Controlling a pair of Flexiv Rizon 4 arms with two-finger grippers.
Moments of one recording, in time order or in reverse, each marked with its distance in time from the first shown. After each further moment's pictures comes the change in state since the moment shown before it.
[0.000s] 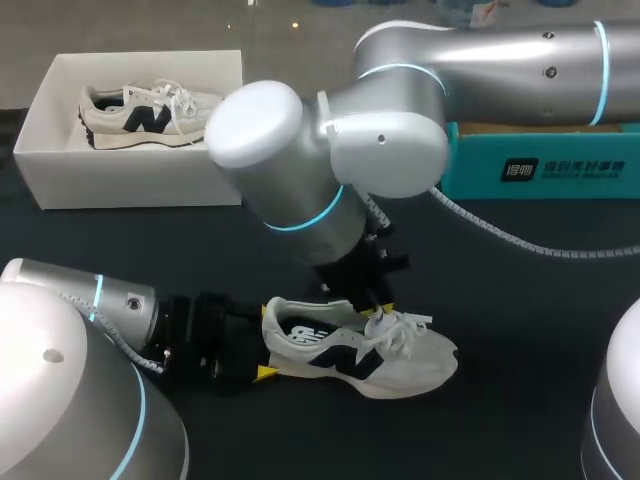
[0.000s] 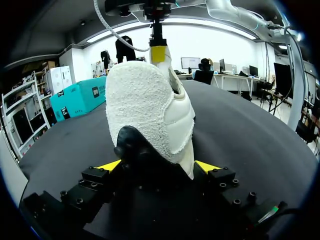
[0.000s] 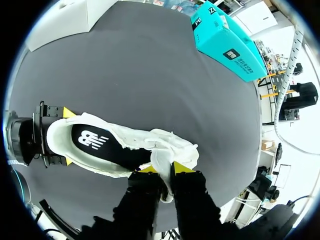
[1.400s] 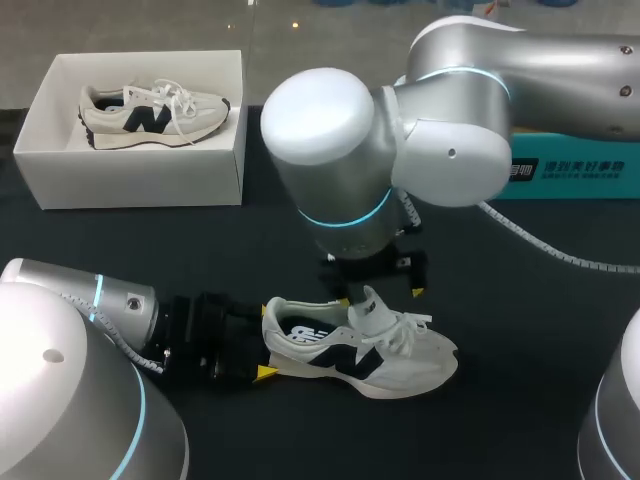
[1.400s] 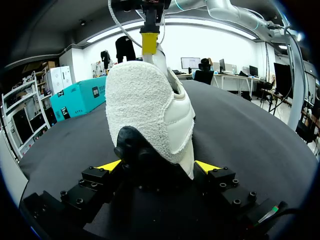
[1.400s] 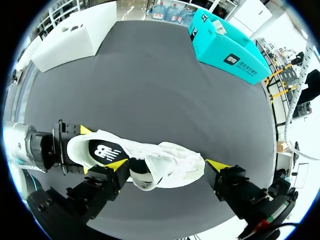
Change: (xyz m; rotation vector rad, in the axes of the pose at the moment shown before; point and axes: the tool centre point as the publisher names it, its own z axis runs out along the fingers) left arm 0.000 0.000 0.000 0.000 0.000 0.000; right arm -0.003 0.016 -0.018 -0.129 0.172 0.071
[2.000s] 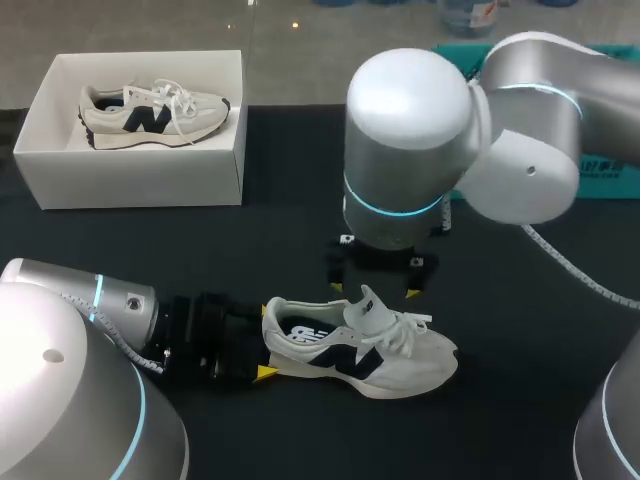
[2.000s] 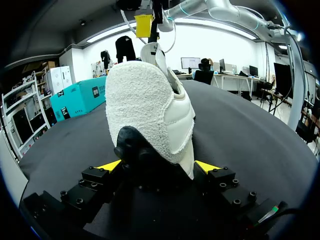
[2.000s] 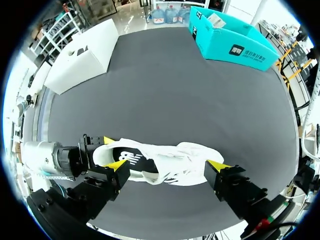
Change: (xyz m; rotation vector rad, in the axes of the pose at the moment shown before) left arm 0.000 0.000 0.000 0.000 0.000 0.000; right arm 0.008 0.005 -0.014 0.000 0.236 0.152
